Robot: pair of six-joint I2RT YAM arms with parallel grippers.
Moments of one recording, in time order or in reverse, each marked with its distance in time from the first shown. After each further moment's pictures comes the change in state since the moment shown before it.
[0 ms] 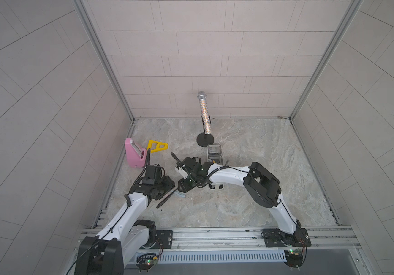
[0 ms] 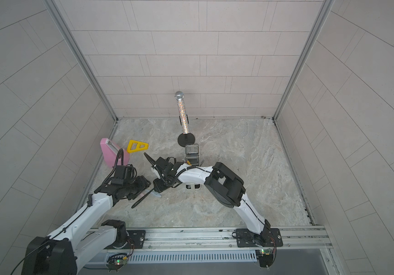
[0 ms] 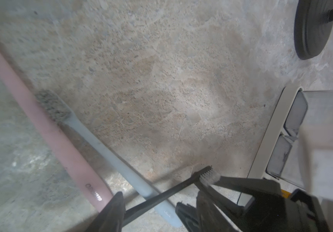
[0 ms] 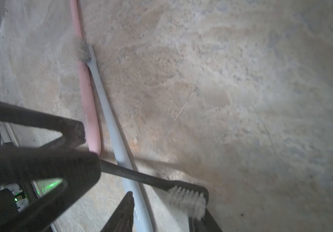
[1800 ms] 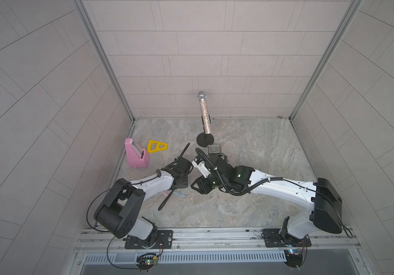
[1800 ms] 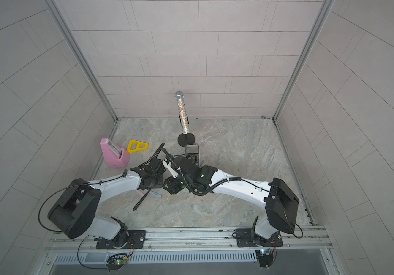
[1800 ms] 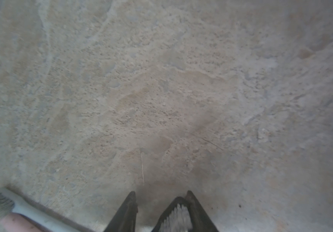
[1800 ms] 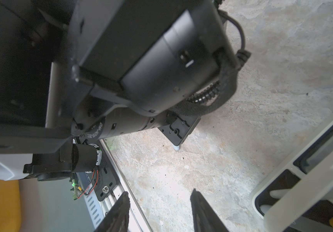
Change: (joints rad) left arm -0.388 0.508 0.251 0.036 -0.459 0.232; right arm 0.045 -0.674 -0.446 0.037 0.116 0.033
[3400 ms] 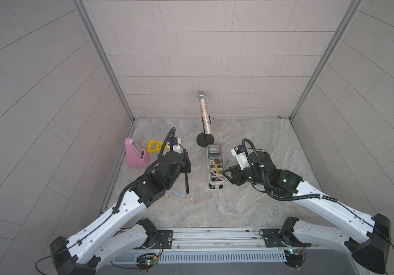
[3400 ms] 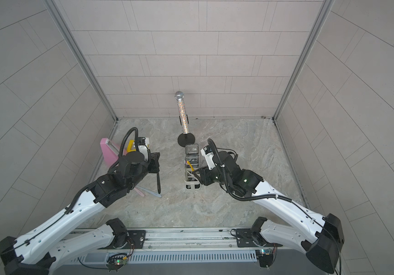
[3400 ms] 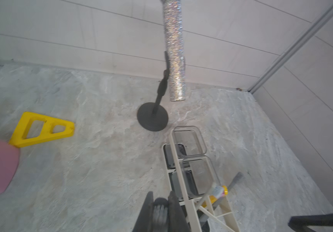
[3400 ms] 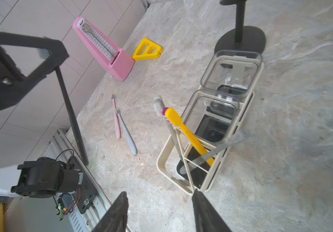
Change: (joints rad) left arm -0.271 -0.530 0.230 0.067 -0.165 0.082; right arm -0.271 -0.511 -0.286 -0.078 0.036 -0.011
